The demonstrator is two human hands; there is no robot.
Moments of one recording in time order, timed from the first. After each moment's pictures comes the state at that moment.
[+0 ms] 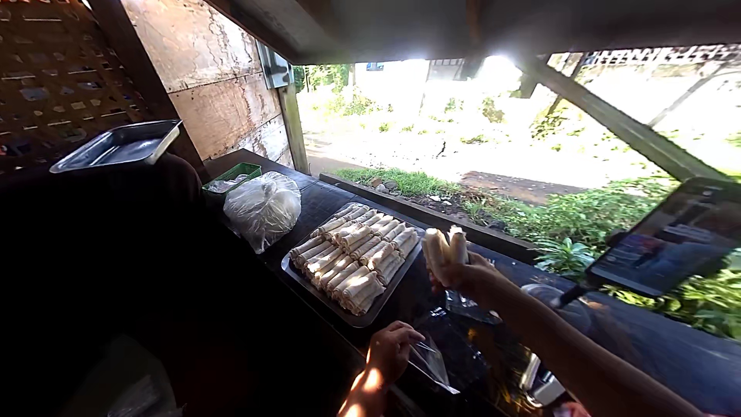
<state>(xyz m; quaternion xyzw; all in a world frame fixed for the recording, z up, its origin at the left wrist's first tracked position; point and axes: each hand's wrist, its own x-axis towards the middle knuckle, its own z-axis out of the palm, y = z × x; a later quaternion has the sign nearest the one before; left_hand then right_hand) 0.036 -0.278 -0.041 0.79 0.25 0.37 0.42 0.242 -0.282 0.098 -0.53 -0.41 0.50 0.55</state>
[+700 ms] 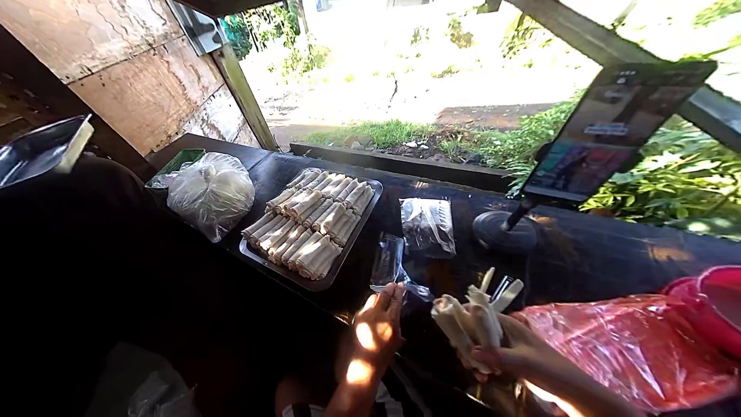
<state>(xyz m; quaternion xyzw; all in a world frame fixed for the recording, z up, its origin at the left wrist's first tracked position) 0.065 -0.340 -0.024 0.88 0.30 0.36 0.08 0.232 -0.478 0.046 -0.58 -0.31 0.55 0.52</state>
